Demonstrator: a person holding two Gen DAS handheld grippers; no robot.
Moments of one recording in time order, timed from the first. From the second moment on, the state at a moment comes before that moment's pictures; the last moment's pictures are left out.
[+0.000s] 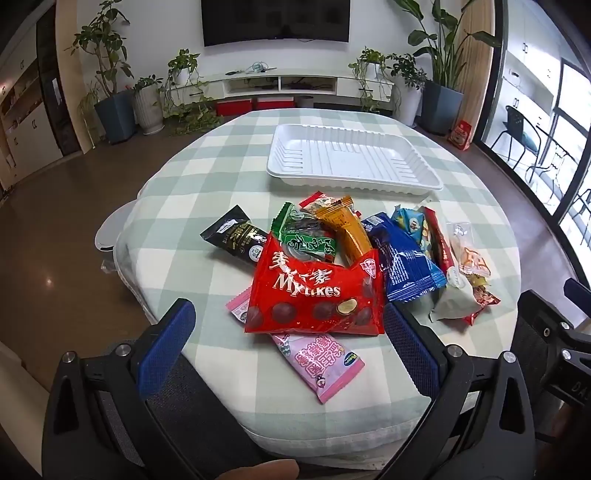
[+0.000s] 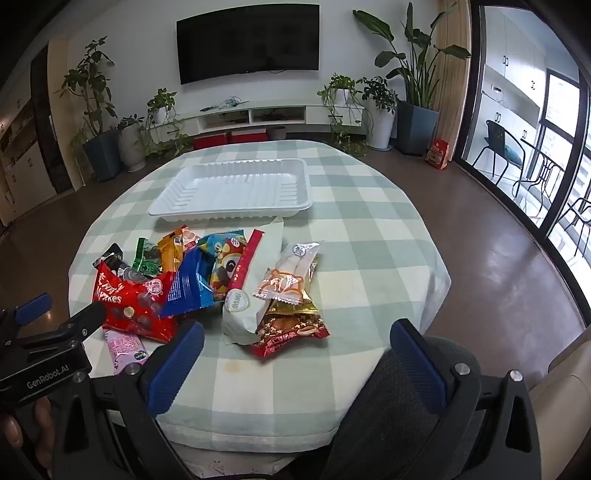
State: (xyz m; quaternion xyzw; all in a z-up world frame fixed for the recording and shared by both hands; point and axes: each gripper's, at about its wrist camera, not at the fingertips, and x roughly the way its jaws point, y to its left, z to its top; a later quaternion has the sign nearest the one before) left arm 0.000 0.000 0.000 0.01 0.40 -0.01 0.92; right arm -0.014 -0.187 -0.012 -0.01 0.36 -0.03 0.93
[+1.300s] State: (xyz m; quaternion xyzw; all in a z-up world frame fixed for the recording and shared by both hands) left arm 0.008 0.008 -0.008 0.00 0.41 0.00 0.91; right arm -0.001 -0.184 -0.024 -0.01 0.38 -0.02 0.92
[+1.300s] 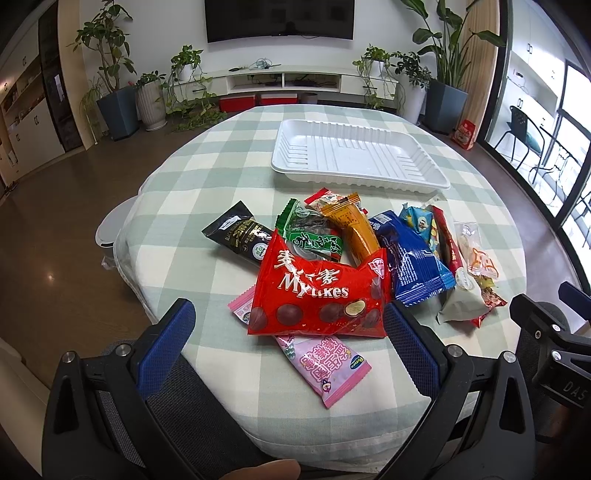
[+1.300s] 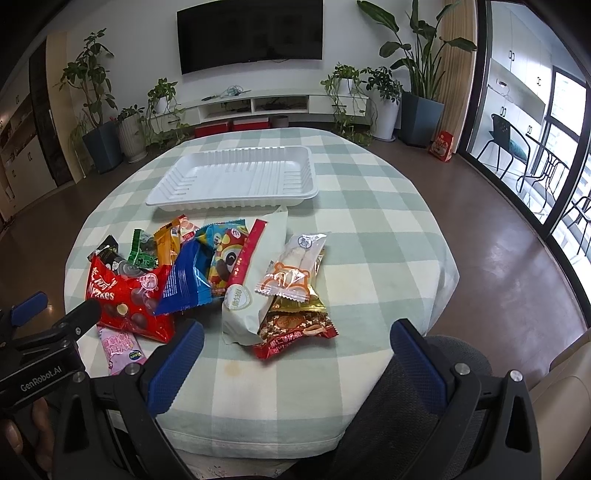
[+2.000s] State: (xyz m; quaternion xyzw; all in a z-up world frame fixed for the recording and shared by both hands) left arm 0.008 0.008 -0.008 0.00 0.41 -0.01 0.91; right arm 0.000 -0.184 -0.026 -0.01 0.38 -0.02 0.92
